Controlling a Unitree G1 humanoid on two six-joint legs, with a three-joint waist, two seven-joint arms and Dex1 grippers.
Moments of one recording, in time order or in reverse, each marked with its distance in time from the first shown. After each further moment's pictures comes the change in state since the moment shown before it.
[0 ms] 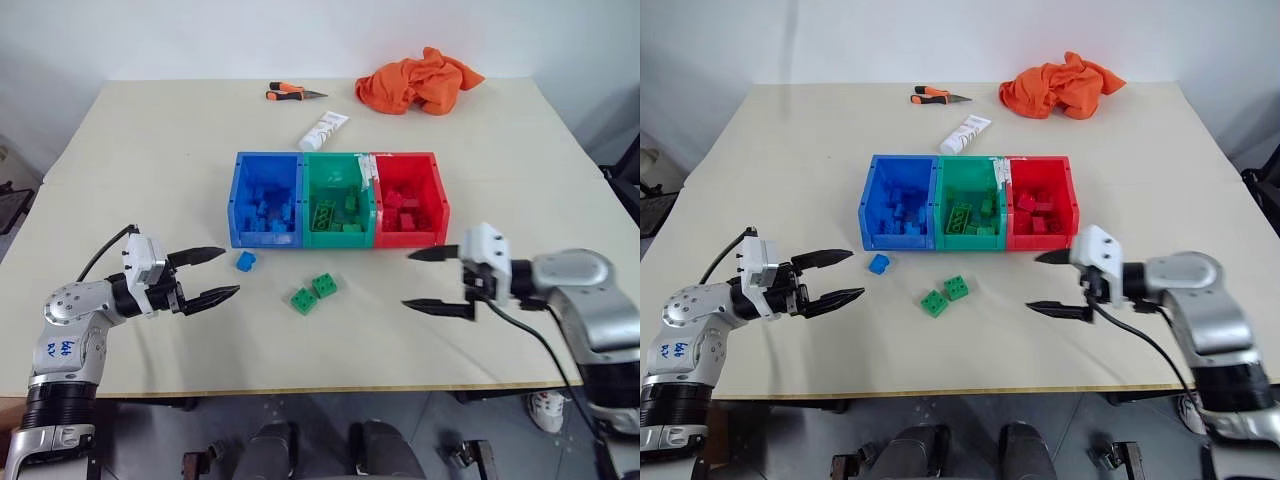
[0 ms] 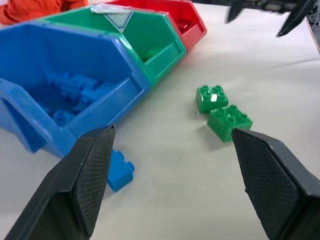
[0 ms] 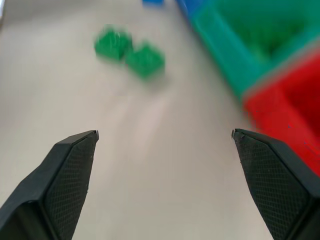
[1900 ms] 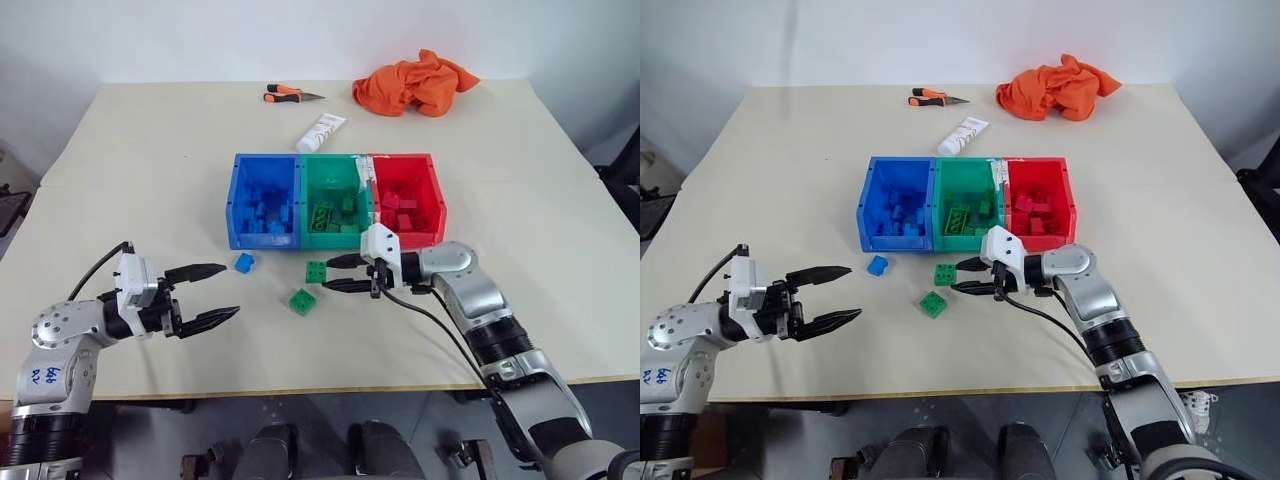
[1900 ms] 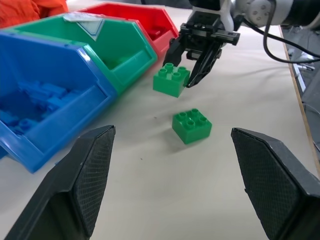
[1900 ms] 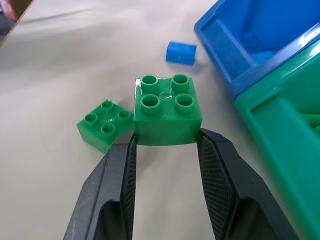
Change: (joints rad) left arm 0.146 -0.008 0.051 -0.222 -0.053 0.061 0.011; right arm -0.384 0.446 0.345 0.393 -0.162 -0.244 -0.081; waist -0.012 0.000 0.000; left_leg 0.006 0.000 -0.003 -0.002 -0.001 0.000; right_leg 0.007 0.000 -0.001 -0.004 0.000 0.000
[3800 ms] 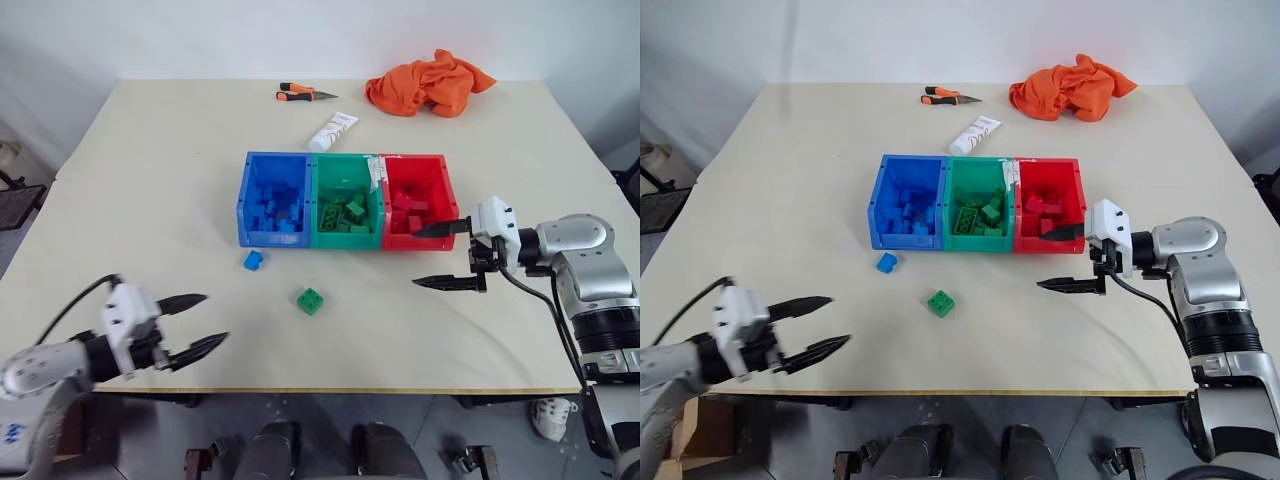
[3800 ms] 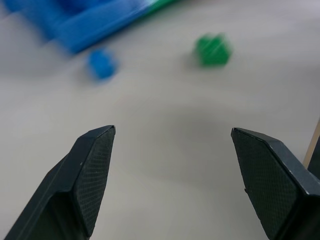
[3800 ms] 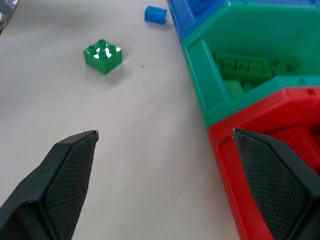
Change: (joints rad) left arm 0.274 0.029 0.019 -0.436 0.032 0.285 0.315; right arm 0.006 -0.356 -0.175 0.064 0.133 -0.084 0.264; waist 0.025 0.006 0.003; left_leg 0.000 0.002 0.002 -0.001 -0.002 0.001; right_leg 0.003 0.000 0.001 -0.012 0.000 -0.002
